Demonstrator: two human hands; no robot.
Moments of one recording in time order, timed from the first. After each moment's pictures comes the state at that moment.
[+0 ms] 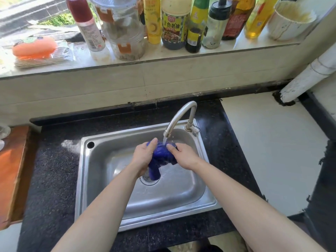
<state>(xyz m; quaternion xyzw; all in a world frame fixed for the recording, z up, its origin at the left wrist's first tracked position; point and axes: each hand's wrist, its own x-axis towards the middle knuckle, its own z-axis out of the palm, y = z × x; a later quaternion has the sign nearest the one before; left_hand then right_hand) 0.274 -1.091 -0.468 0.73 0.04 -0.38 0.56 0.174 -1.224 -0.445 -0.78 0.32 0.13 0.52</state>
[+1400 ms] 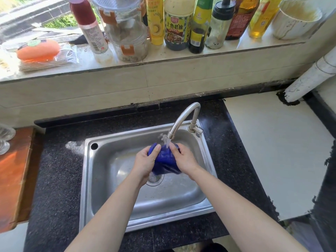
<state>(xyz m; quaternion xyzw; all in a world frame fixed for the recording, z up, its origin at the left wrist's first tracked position) 0.258 -1.077 -0.453 0.68 0.06 -0.39 0.62 0.178 -1.205 -0.468 -0.70 0.39 0.04 0.59</state>
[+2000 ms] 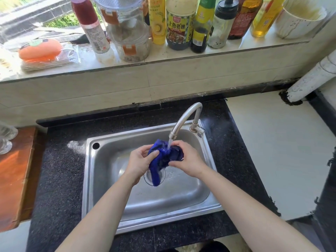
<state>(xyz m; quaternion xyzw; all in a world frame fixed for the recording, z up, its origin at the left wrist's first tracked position) 0.274 -1.058 -0.450 0.73 -0.03 -0.36 0.58 0.163 -1.221 -0.461 -0.81 0.25 0.03 0.53</state>
